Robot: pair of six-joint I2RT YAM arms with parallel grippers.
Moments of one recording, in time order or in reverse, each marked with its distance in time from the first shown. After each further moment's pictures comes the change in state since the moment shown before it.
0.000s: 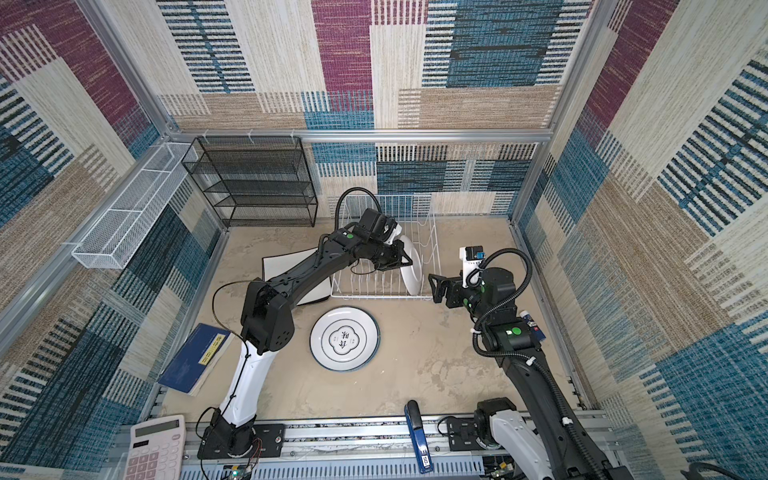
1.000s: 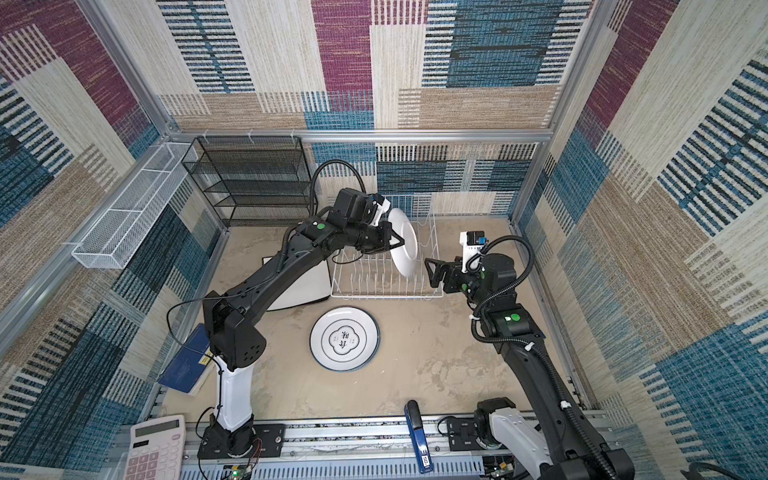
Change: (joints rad) left arm 0.002 -0.280 -0.057 -0.044 -0.075 0.098; right arm 0.000 0.098 0.117 0.064 -0.062 0.107
